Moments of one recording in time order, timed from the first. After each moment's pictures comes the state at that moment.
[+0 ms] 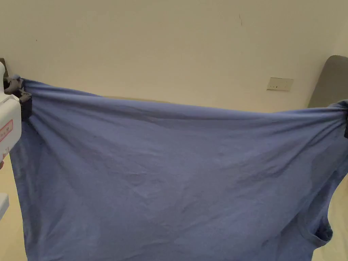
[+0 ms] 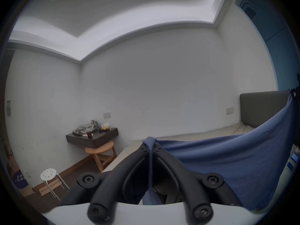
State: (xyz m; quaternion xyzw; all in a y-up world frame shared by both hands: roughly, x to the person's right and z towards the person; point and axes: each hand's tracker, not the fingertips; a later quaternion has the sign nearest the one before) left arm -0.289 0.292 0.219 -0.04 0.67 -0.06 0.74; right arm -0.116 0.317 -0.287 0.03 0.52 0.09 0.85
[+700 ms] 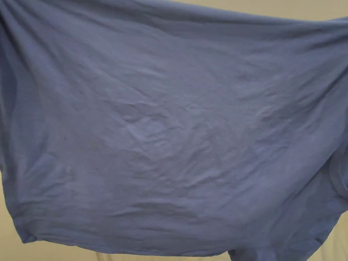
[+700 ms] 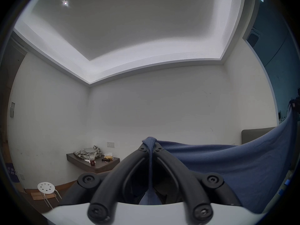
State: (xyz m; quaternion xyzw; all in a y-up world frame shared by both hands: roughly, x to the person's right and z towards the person) left arm -0.241 0.477 0.249 0.09 0.67 -0.11 0.73; right arm -0.083 0.467 -0.262 0.19 0.49 0.05 0.85
